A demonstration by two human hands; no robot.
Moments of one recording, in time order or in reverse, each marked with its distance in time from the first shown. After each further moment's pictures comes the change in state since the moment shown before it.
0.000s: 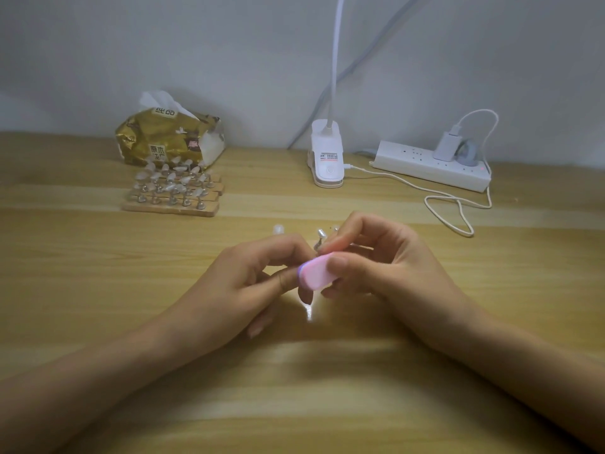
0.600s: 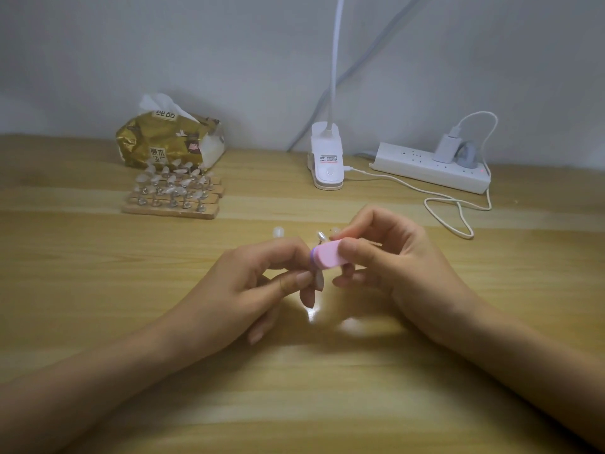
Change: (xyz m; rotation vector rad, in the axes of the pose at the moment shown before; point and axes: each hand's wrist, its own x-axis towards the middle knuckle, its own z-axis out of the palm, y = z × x) left_hand 0.000 -0.001 -0.001 0.003 0.000 -0.016; right_hand 0.003 -0.002 -0.004 0.007 0.048 0.003
